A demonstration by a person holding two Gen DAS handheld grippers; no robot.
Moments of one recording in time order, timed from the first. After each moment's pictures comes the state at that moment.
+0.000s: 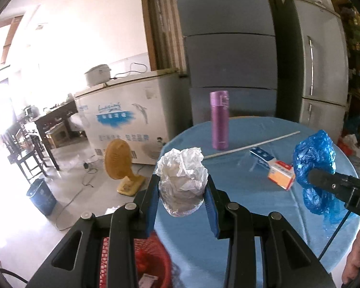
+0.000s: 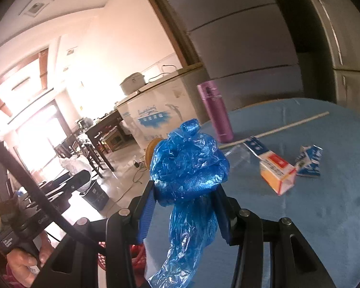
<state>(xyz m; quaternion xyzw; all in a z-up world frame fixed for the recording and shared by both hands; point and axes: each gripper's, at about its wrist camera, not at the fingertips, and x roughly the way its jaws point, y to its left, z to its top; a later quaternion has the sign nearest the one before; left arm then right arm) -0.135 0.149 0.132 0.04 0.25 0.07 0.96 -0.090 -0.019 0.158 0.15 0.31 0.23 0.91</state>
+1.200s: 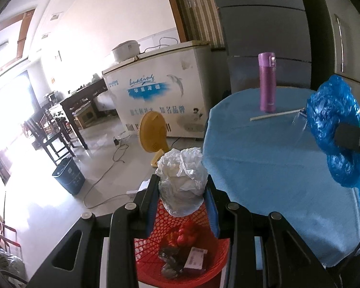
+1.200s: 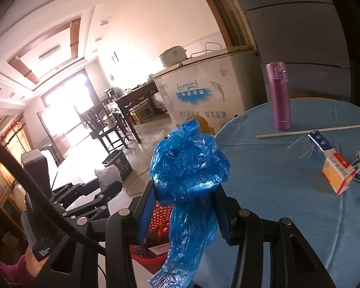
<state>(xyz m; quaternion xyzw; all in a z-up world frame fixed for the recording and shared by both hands) -0.163 0.232 0.072 0.06 0.32 0.16 0.93 -0.085 0.093 0.143 0.09 0.34 0.34 0.87</state>
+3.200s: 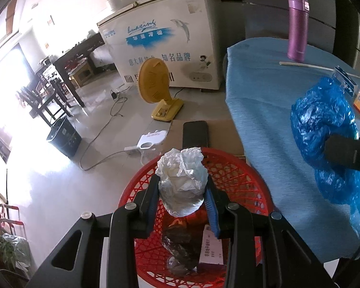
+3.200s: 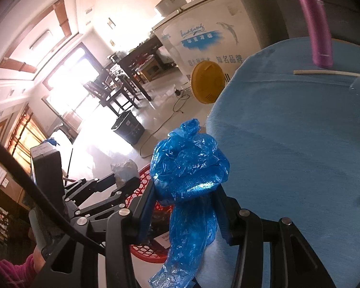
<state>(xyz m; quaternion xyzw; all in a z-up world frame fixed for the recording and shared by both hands) -0.103 0.293 -0.021 0.03 0.45 0.17 0.87 -0.015 0.186 0.035 0.10 0.48 0.38 0.79</state>
